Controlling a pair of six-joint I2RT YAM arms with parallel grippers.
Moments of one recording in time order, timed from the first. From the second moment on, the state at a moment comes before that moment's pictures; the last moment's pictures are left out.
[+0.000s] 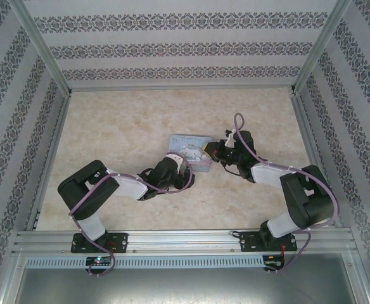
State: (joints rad) left arm -0.81 1.73 0.63 0.45 0.02 -0.49; right arm 0.33 1.51 0.58 0.43 -0.57 1.12
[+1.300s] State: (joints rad) left arm -0.80 1.92 0.77 0.62 0.12 -0.54; right arm 0.29 1.61 0.61 0.50 -0.60 1.11
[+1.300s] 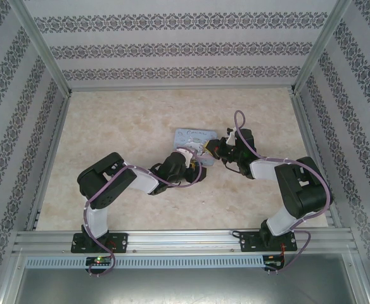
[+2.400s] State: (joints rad) left arm -0.77 1.97 0.66 0.97 0.13 -0.85; right arm 0.29 1.61 0.61 0.51 -0.60 1.11
